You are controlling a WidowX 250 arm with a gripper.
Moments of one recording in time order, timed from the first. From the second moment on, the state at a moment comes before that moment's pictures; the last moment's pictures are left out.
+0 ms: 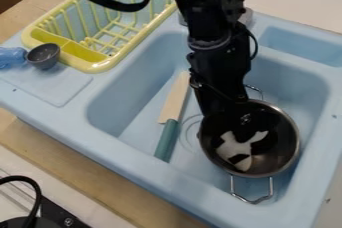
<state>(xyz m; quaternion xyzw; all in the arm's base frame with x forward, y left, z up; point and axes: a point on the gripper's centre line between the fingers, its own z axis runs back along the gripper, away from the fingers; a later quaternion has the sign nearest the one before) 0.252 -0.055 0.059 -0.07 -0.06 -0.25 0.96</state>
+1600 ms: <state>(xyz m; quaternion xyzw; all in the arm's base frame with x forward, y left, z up) 0.242 -0.002 0.133 -0.10 -0.12 -0.01 0.99</state>
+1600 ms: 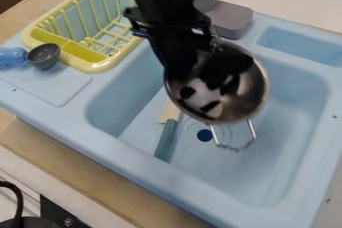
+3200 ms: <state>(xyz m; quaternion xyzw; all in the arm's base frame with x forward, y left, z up) 0.269 0.140 0.132 -0.09 -0.20 0.39 0.90</state>
